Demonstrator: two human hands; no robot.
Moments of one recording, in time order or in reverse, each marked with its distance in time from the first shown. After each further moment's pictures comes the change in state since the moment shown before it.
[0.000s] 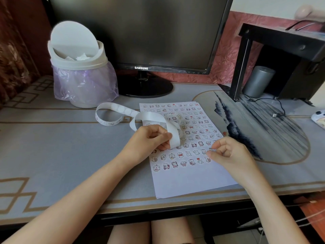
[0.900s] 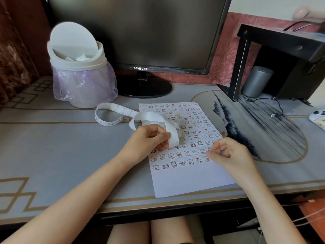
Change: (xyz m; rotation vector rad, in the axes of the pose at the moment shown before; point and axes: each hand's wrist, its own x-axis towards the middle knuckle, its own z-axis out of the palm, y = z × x) left_hand 0.000 -0.002 -0.001 -0.003 0.012 -0.001; right_hand -0.002 0.007 0.000 0.115 0.035 -0.047
